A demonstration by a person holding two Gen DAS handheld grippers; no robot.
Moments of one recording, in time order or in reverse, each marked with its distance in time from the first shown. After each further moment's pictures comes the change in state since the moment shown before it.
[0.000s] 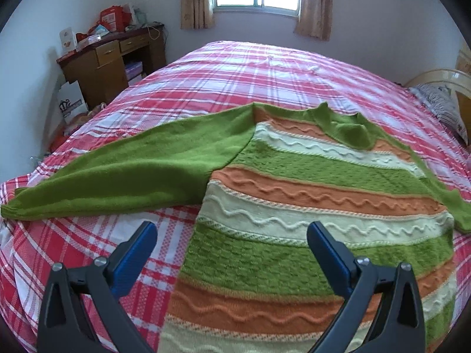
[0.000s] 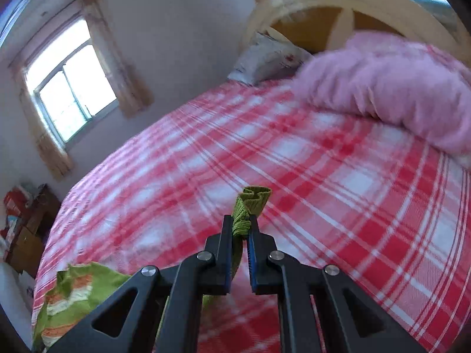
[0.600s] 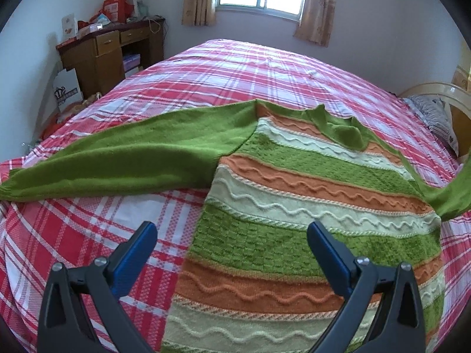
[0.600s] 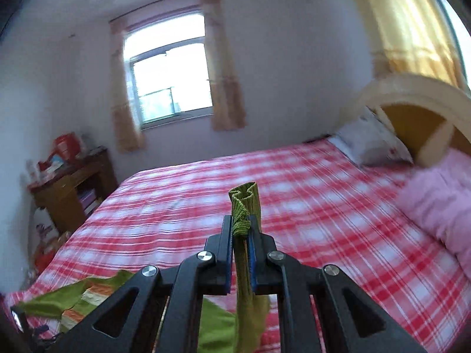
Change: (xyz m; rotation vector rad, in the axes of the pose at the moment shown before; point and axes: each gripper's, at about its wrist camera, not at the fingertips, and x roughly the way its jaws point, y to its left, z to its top) left arm -0.007 0.020 -0.014 -0.053 0.005 -0.073; right arm -0.086 0.247 0.039 -0.409 -0.171 0.276
